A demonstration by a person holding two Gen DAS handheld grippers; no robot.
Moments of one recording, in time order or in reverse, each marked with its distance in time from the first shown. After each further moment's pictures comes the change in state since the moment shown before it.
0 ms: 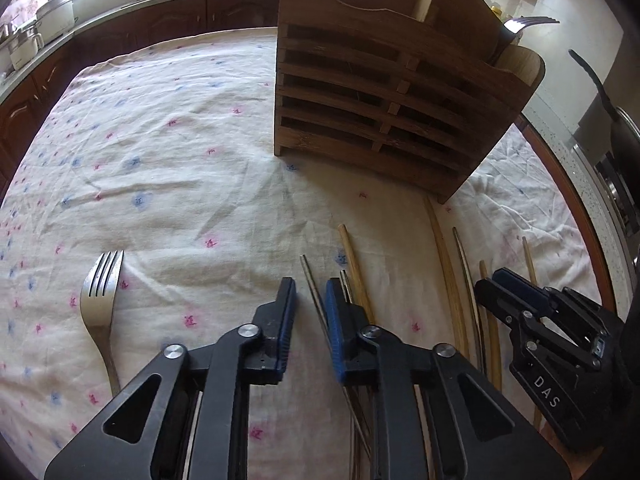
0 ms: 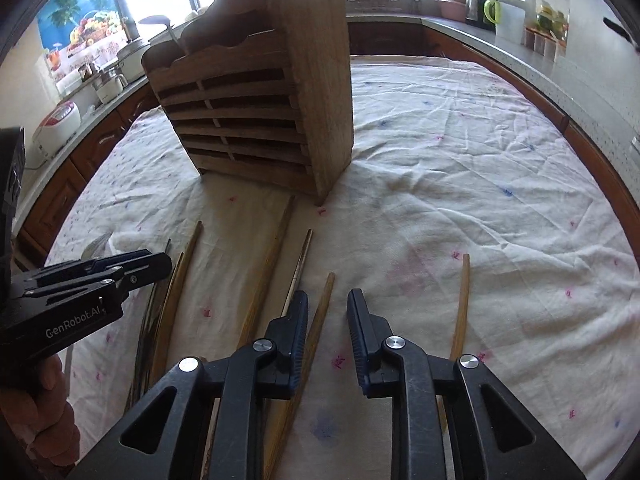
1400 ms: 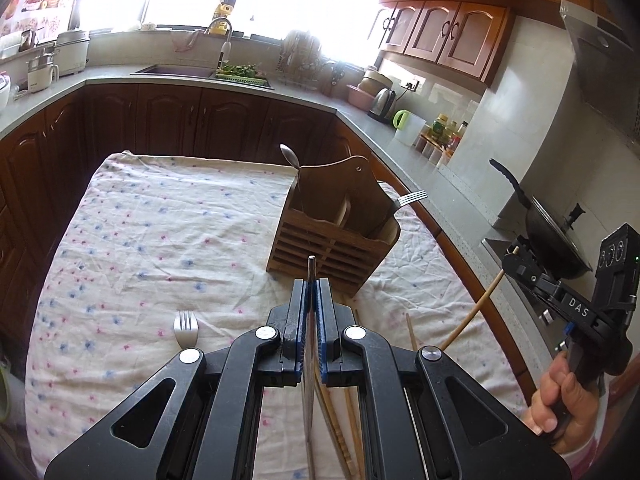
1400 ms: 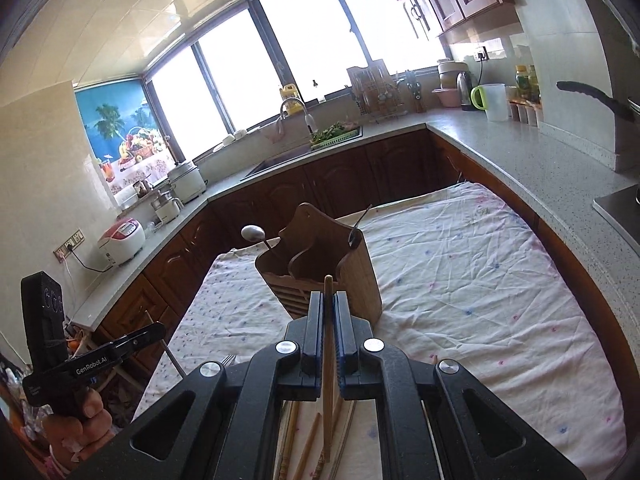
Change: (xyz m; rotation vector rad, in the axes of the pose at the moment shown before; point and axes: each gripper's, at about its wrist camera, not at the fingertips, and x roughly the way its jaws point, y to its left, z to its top) left arm -0.187 0.035 0.001 -0.069 -0.343 -0.191; right arm -0.181 -0.036 0.042 0.179 -0.403 0.228
